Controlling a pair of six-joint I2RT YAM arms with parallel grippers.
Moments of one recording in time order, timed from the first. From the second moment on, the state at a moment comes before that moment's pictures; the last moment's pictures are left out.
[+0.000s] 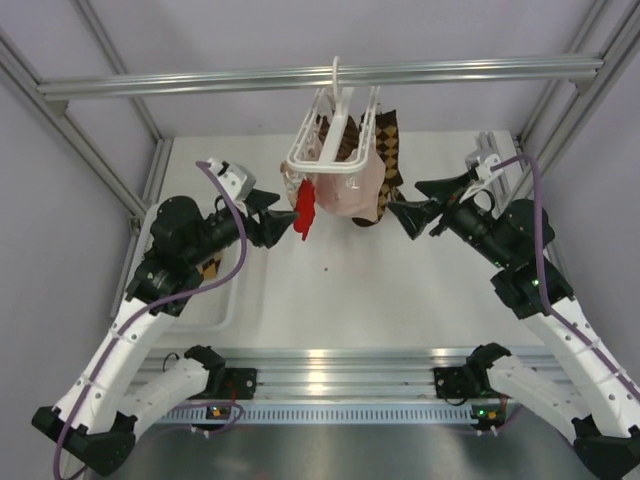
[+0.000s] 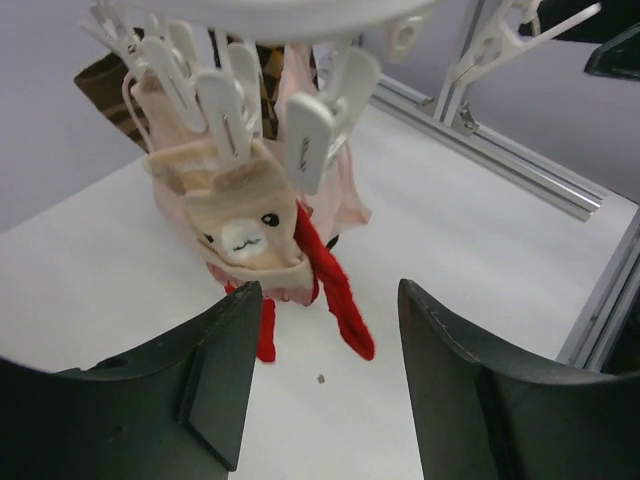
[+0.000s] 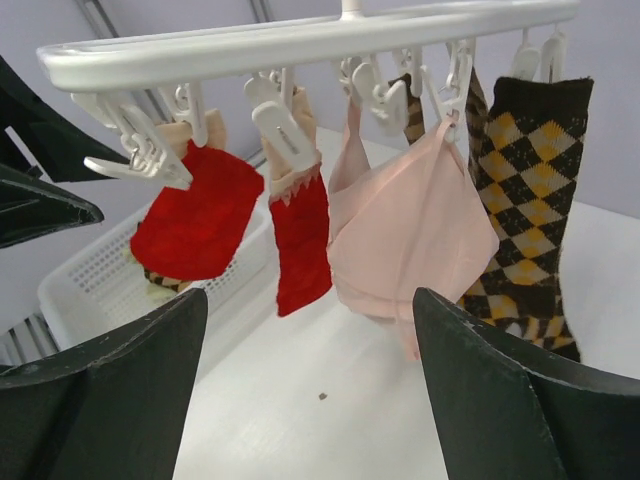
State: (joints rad) left arm -0.47 0.85 1.07 -0.28 0.36 -0.05; right arm 0.49 0.78 0.97 -0.08 -0.26 0.24
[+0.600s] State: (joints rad) left arm -0.48 1.05 1.06 0.06 0.50 -0.03; right arm 0.49 0.80 0.97 -0.04 -0.33 0.25
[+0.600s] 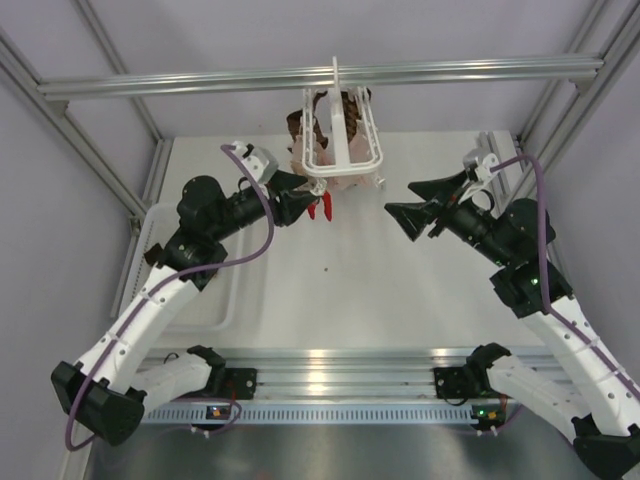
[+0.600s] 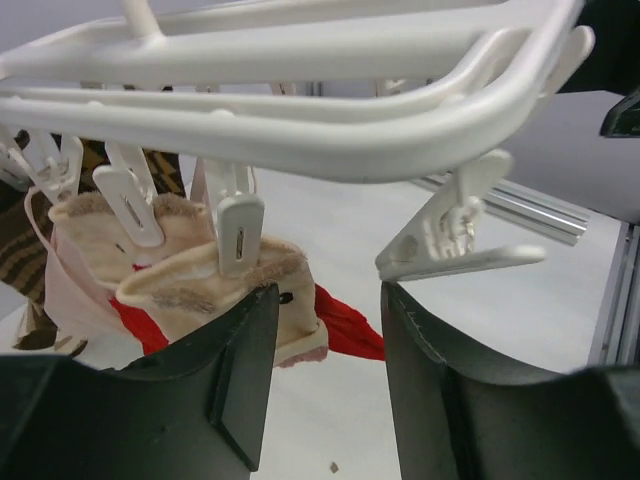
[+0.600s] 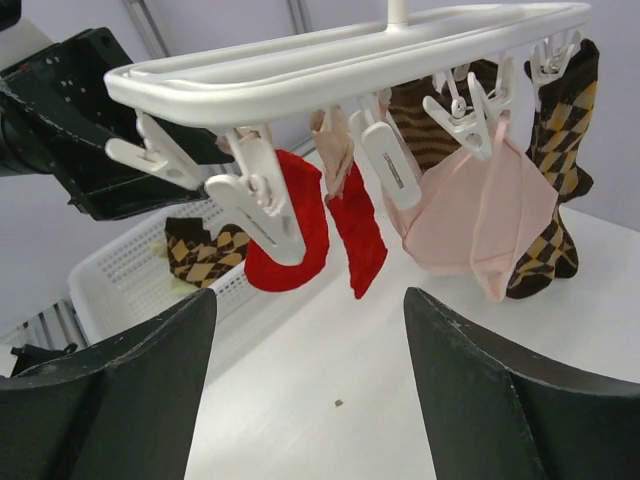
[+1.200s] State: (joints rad) left arm -0.56 0.98 1.06 0.09 0.52 -0.05; right arm 0.49 0.88 0.98 0.05 -0.41 0.29
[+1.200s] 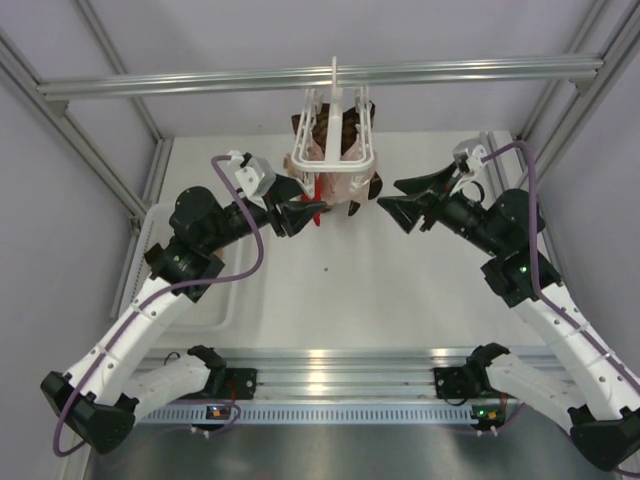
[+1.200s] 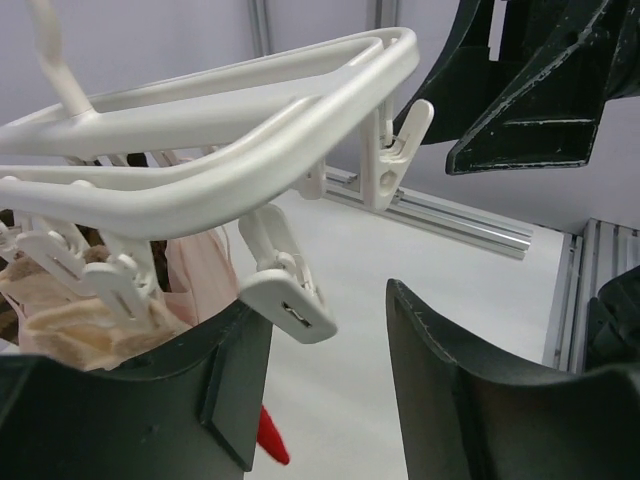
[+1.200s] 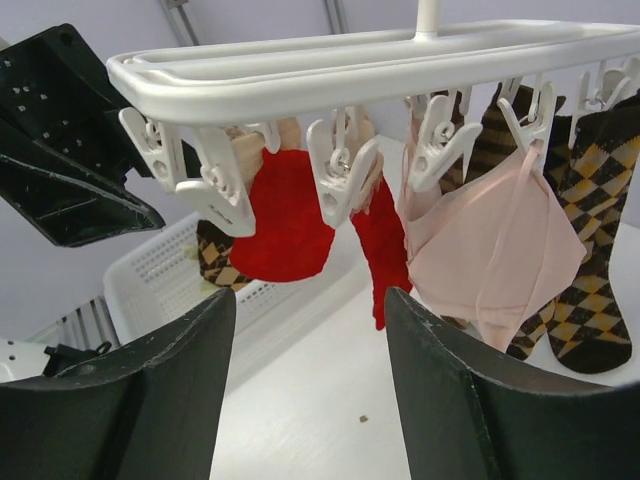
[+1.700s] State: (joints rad) left arm -0.59 0.99 1.06 0.13 0.44 -0.04; right arm 0.49 0.88 1.00 0.09 -0.47 0.34
